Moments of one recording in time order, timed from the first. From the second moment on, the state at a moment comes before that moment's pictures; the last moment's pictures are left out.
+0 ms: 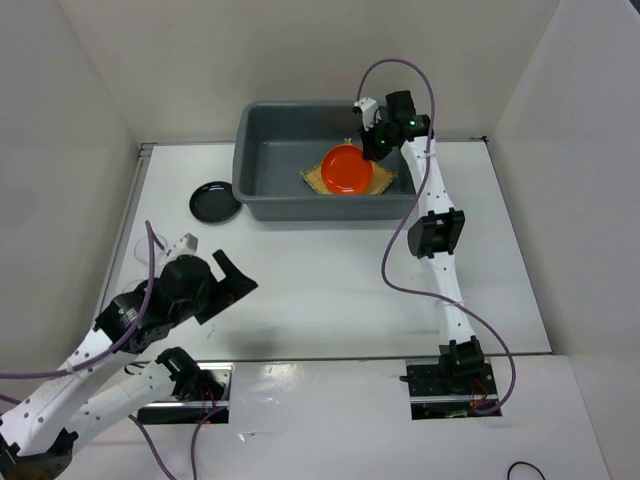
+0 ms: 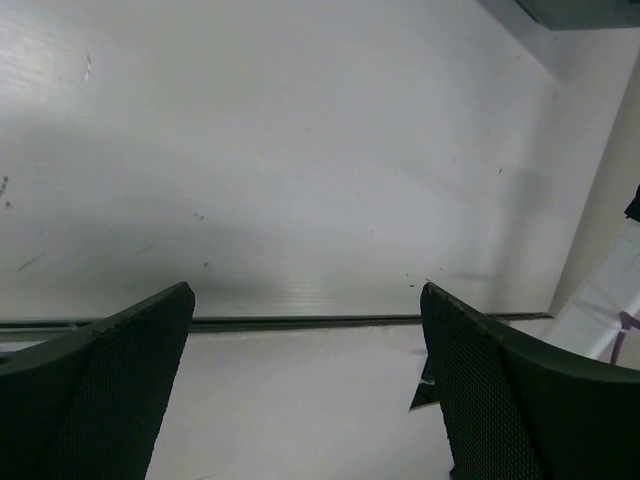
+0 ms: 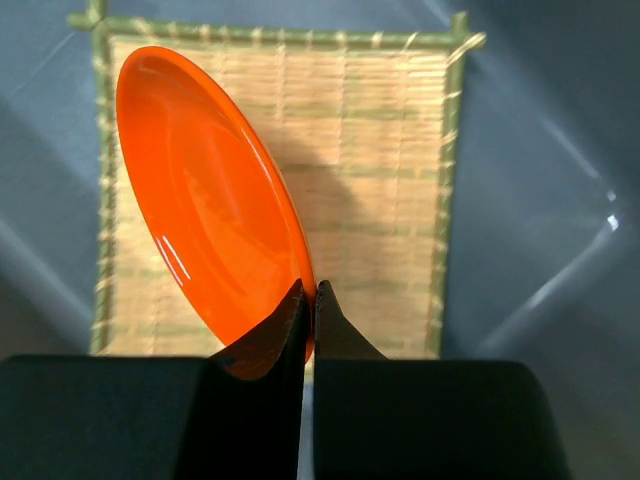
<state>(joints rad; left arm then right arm) -0.69 0.61 0.80 -0.95 -0.20 -1.16 0.18 2.80 3.11 -1.15 -0.42 -0.47</state>
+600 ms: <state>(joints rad) -0.64 1.01 1.29 -0.82 -0.67 -0.62 0.16 2.86 3.11 -1.04 -0.21 -0.45</state>
